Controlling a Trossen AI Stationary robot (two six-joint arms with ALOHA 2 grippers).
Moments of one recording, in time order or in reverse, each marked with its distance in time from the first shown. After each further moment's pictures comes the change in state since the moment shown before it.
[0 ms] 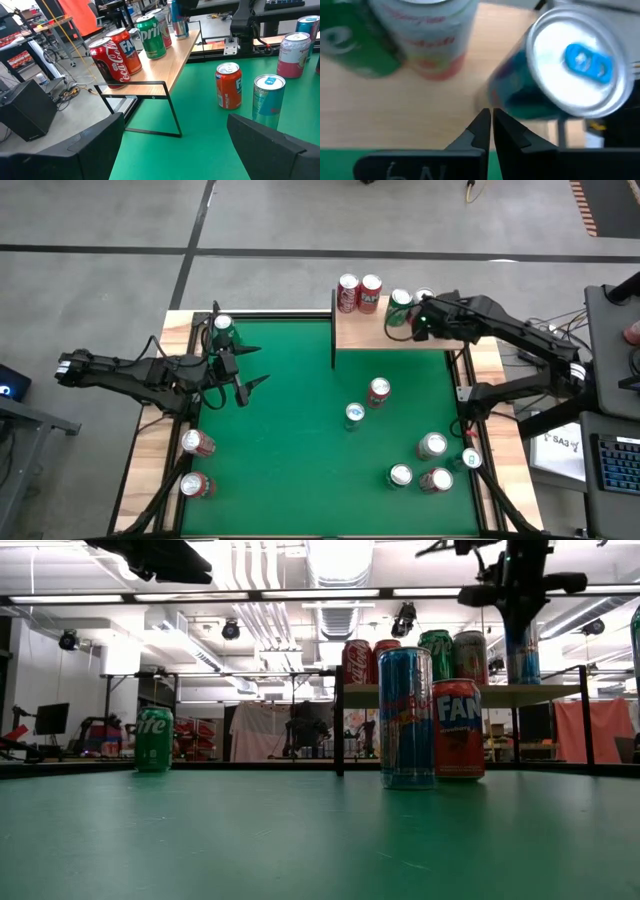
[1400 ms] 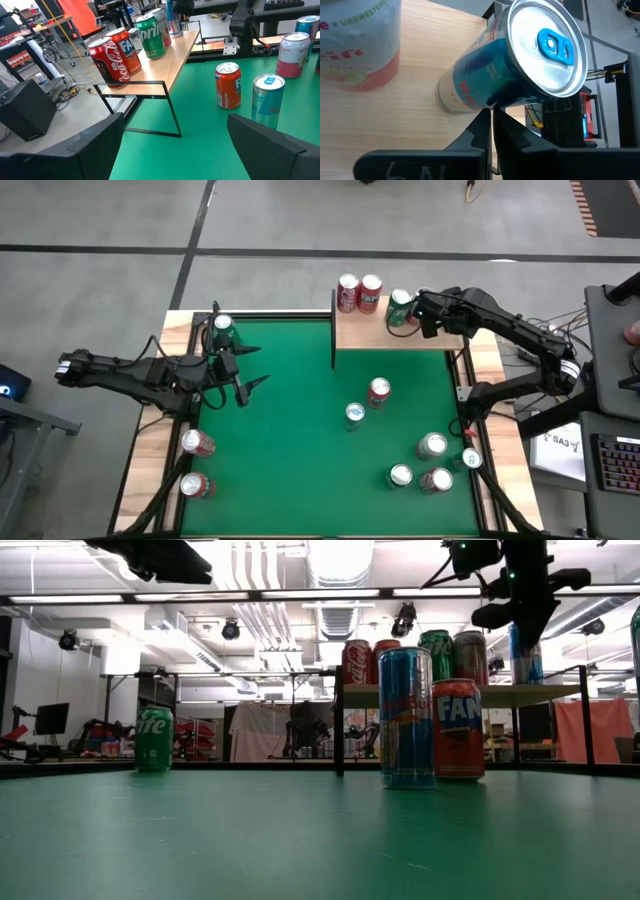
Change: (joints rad) left arm 0.000 0.000 0.000 -0.001 0.002 -0.003; right arm -0.110 0.057 0.005 -0.107 0.123 -0.114
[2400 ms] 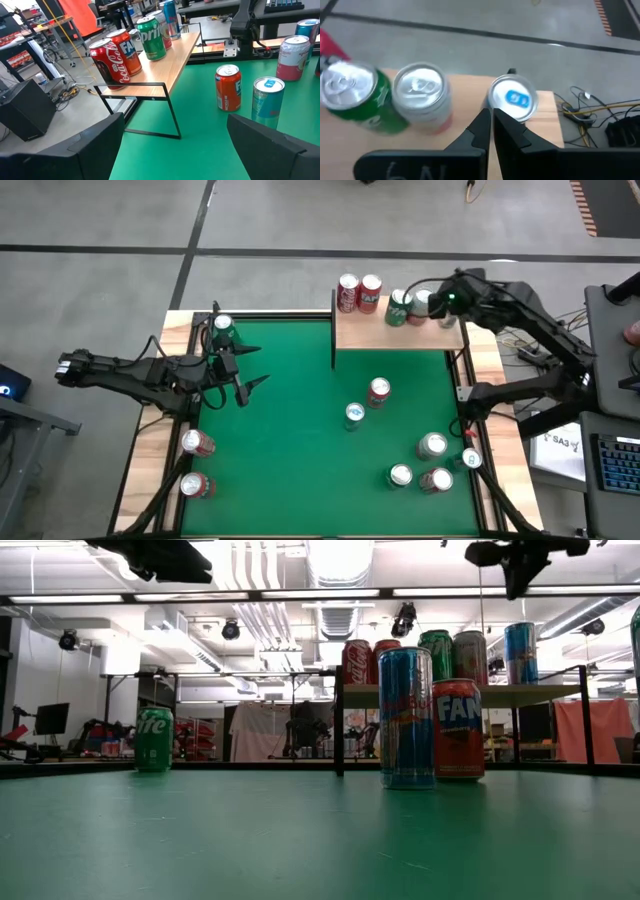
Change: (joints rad) left arm 0.000 0.000 0.000 0.010 -0.002 -0.005; right arm 0.040 -0.093 0.243 0.085 0.002 -0.051
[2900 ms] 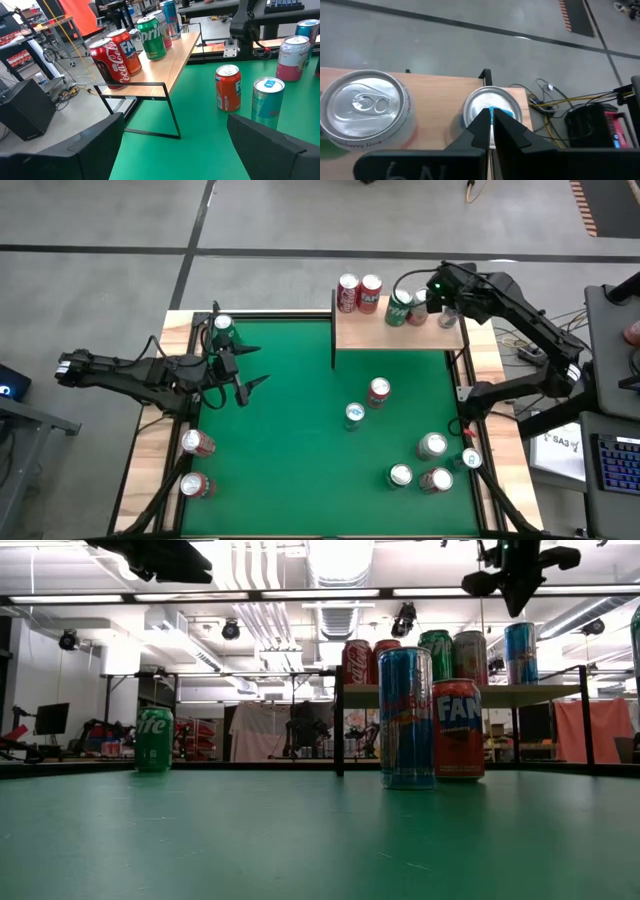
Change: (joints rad) left arm 0.000 0.000 0.000 -0.001 0.000 -0.004; right arm -0.119 0.090 -0.023 0.003 0.042 -0.072
